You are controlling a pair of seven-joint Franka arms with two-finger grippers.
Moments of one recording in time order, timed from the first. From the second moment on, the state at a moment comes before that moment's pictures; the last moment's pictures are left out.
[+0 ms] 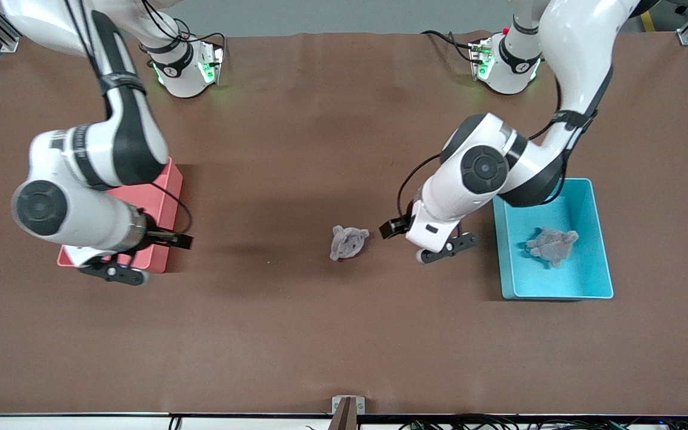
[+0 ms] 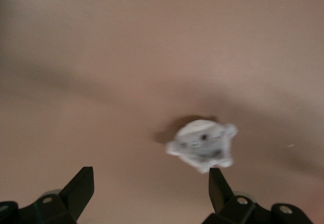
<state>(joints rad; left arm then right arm) -0.14 0.63 -0.54 -1.45 0.09 2.10 -1.05 0.29 0.42 -0.17 -1.48 0.07 1.72 0.28</state>
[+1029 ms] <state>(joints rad) -0.42 0.86 -0.36 -1.37 0.09 2.36 -1.51 0.01 0.36 -0.17 -1.41 0.02 1.62 -0.07</state>
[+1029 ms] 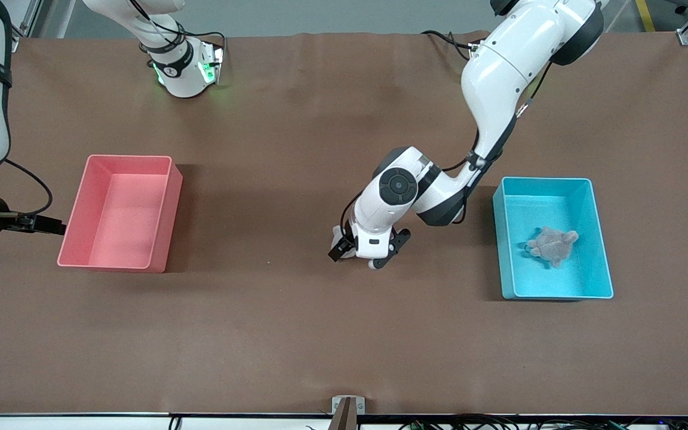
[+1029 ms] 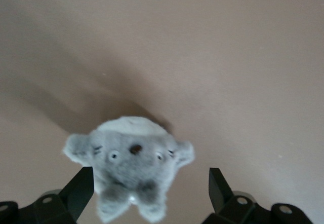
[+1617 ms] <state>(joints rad) -0.43 0.87 -0.36 -1.37 0.09 2.31 -1.51 0.00 0.36 -0.18 -1.36 0.02 1.62 -0.10</state>
